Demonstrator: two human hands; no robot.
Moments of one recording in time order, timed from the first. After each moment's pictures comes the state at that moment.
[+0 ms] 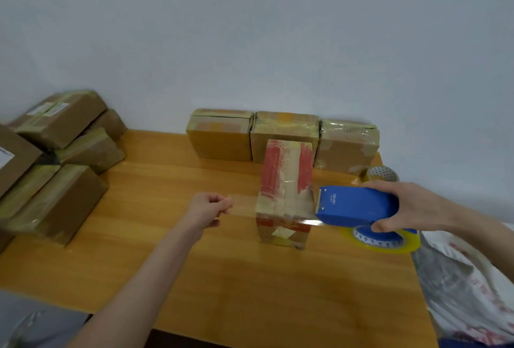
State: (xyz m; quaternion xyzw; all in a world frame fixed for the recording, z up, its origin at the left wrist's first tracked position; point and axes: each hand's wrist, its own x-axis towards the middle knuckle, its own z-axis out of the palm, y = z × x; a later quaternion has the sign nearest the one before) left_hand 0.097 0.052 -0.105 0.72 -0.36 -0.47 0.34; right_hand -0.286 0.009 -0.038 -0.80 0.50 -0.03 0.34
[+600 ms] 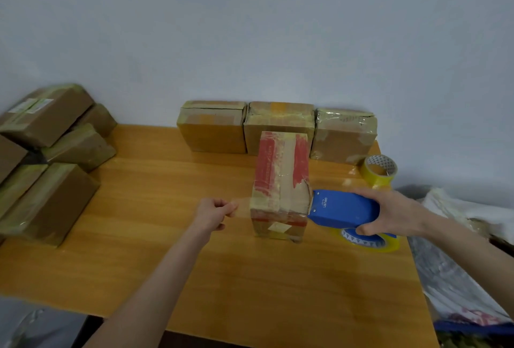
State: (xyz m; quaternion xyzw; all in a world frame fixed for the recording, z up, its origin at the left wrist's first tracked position) left_hand 0.075 0.042 -0.144 0.74 -0.35 -0.47 0.31; right_hand -0.287 0.005 -0.093 -0.77 0.54 0.01 0.33
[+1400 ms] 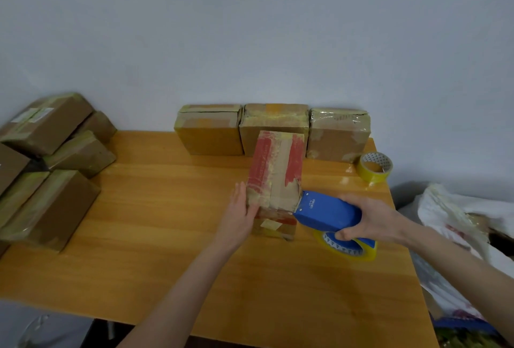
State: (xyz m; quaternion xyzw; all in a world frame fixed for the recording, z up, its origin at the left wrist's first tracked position) left_hand 0.019 0.059 -0.133 0.70 -0.61 -0.31 0.20; right_hand -0.273 0.018 -0.117 -0.75 0.53 -0.02 0.38
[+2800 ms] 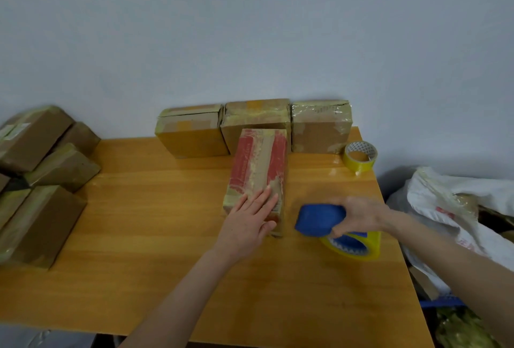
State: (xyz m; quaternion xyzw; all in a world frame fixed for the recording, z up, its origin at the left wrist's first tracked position) left_hand -0.009 0.051 -0.159 0.53 -0.84 -0.09 0.02; right_hand -0.287 -0.001 -0.146 -0.74 0.54 0.10 0.39
